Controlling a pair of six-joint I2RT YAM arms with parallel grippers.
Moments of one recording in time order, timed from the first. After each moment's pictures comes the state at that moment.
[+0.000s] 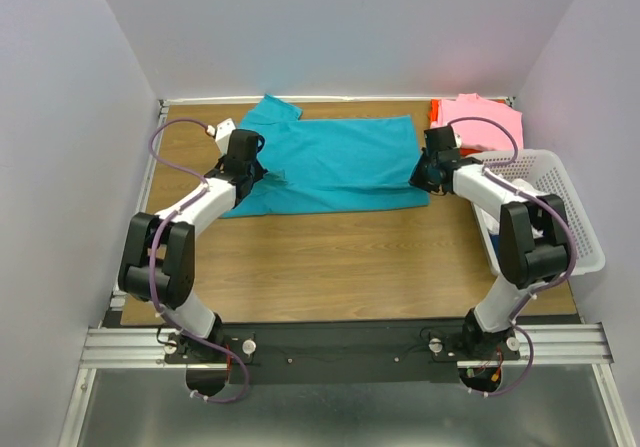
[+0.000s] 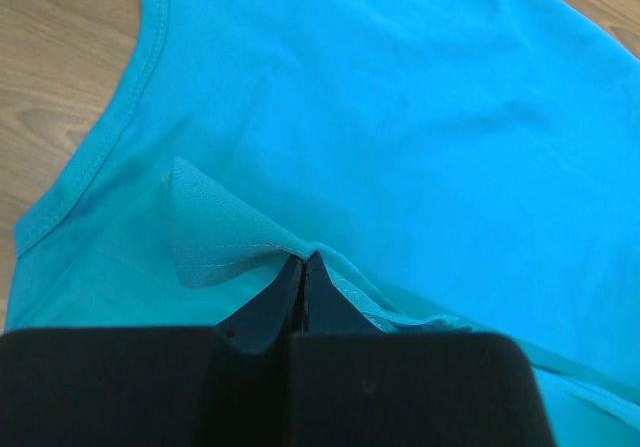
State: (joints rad) left arm -0.27 1.59 1.02 -0.09 -0.33 -0.67; right arm 0.23 1.72 1.13 -0.29 0.11 0.60
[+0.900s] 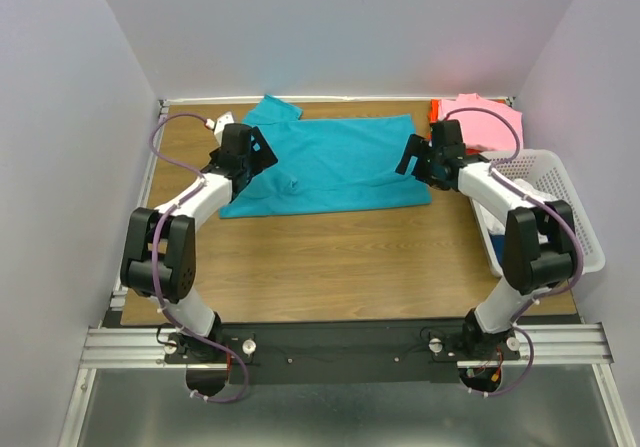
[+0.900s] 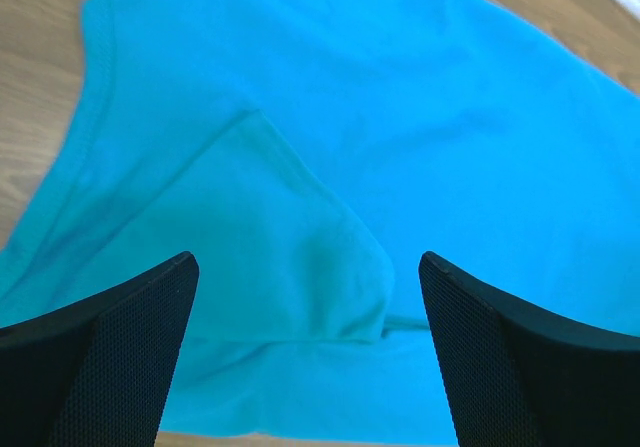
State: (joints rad) left arm -0.22 1.64 1.07 -0.05 -0.20 -0.64; right arm 0.22 1.68 1.16 -0.30 0.06 0.51
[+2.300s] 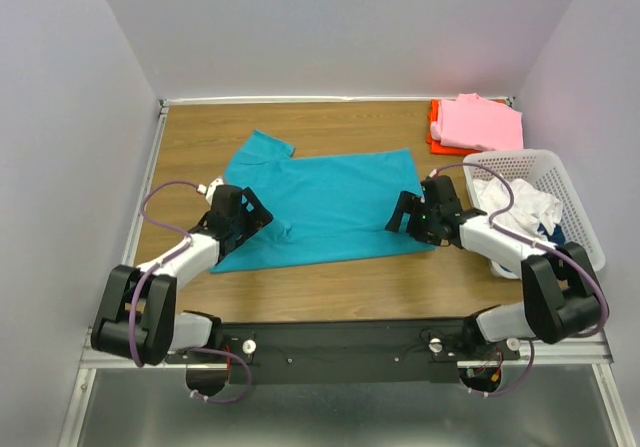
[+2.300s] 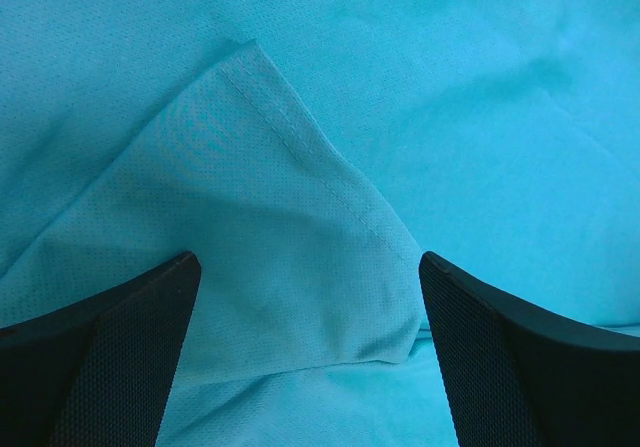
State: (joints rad) left arm -0.24 1.32 0.54 0.00 -0.06 -0.81; right arm 0.35 1.42 0.68 -0.20 -0.05 0.61
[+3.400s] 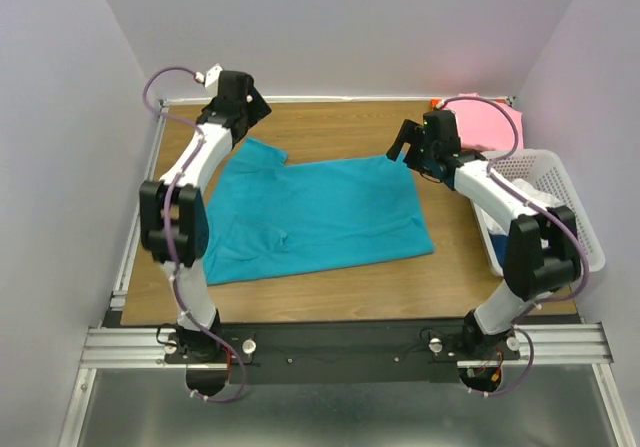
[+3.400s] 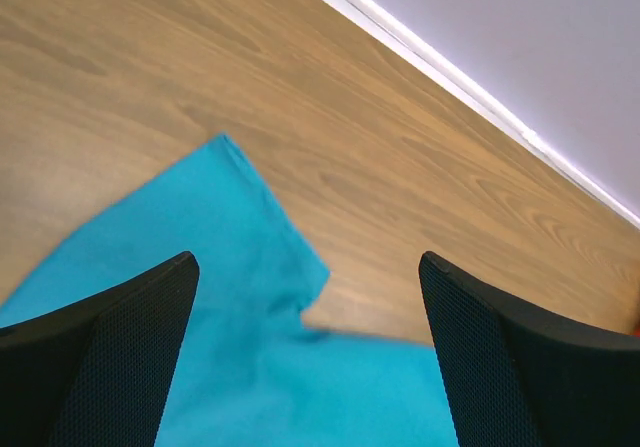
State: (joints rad) left arm -0.16 1.81 1.55 -0.32 -0.24 -0.71; right arm 0.30 1.62 1.18 -0.23 0.08 0.58
